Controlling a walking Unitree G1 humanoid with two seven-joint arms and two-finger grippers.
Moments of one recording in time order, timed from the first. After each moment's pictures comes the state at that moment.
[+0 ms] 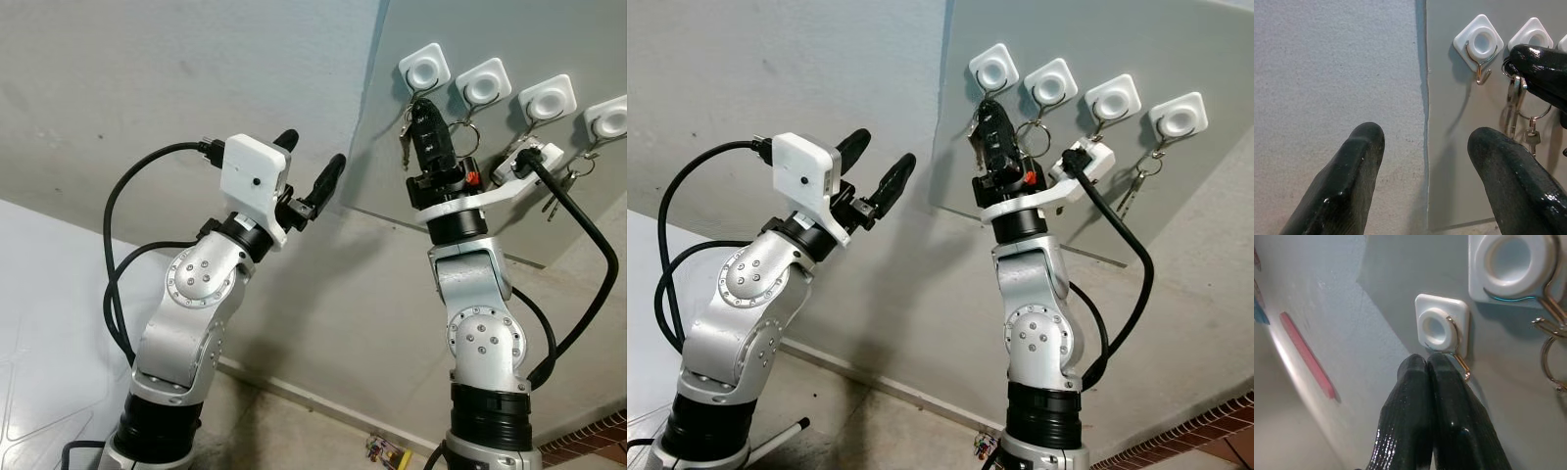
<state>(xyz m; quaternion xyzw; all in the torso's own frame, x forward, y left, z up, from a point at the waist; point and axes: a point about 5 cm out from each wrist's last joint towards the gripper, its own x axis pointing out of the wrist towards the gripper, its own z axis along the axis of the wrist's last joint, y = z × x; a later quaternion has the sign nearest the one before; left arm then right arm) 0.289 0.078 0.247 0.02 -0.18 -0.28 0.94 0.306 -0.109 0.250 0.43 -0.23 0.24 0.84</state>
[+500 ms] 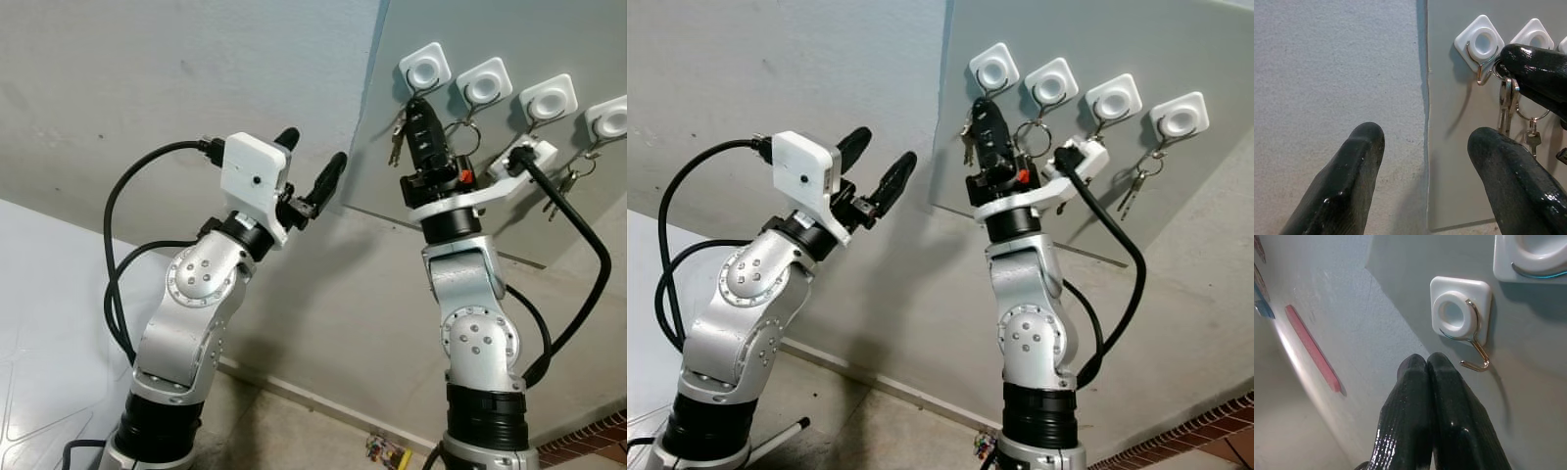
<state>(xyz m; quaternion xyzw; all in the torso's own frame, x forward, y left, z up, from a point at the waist) 0.289 0.078 0.247 0.02 -0.18 -0.28 0.94 0.304 -0.099 0.252 0.42 -0.22 0.25 0.84</state>
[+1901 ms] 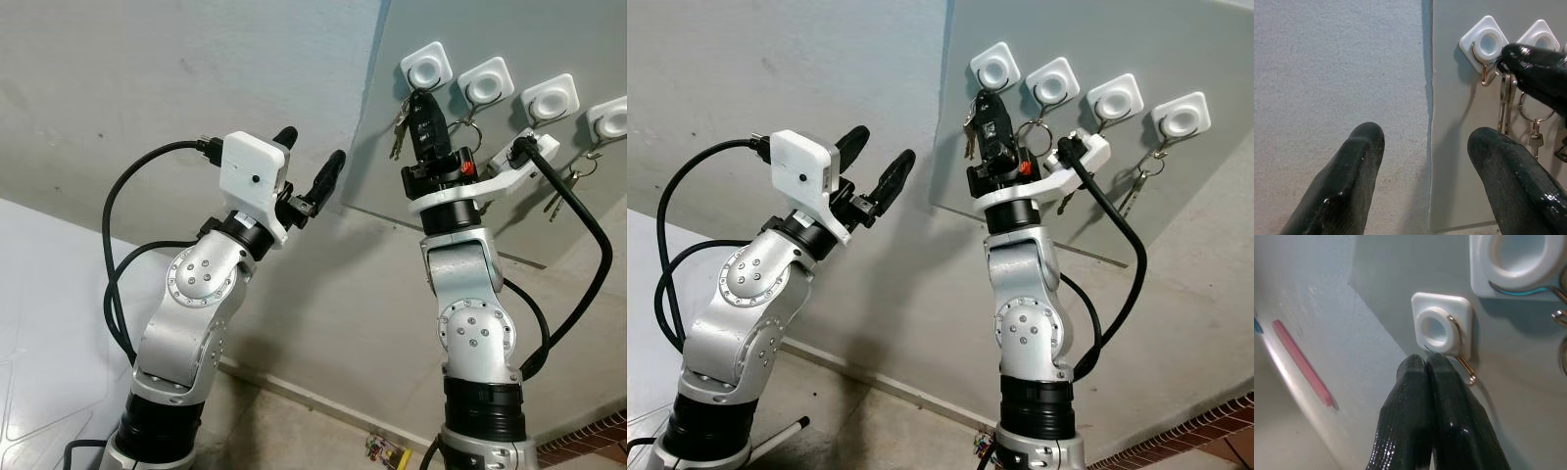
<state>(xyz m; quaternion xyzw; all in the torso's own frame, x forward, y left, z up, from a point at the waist) 0.289 0.078 0.248 0.02 -0.19 -0.27 0.94 0.312 -0.100 0.256 0.45 -0.22 0.23 0.84</state>
